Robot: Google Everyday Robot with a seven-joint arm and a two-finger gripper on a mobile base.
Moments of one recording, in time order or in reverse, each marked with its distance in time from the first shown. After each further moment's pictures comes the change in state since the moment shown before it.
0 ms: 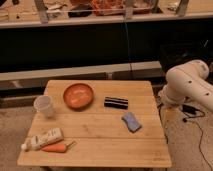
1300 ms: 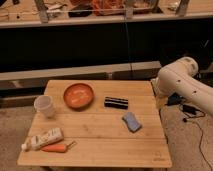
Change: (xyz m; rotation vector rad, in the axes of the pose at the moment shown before) arm -0.026 -0.089 0.011 0.248 0.007 -0.123
